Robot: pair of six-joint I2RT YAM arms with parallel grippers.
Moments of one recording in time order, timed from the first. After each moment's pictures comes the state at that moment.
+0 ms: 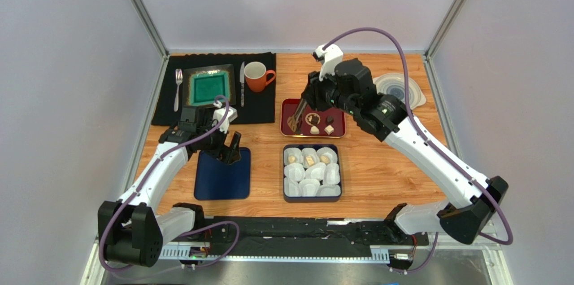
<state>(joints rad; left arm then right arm) -0.13 1.11 0.73 -0.63 0.43 0.29 0.71 1.35 1.47 -0.51 0.05 0.18</state>
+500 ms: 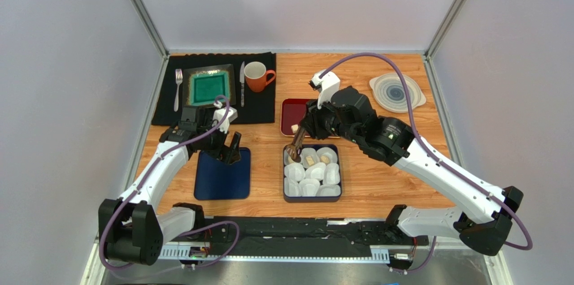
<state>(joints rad) -0.13 1.12 0.73 -0.63 0.43 0.28 0.91 1.18 1.30 -0.59 0.13 0.27</state>
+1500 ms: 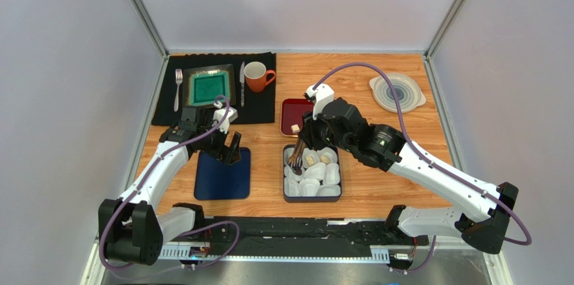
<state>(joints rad) -0.13 1.12 0.73 -0.64 0.43 0.28 0.98 1.17 1.21 -0.59 0.17 0.34</state>
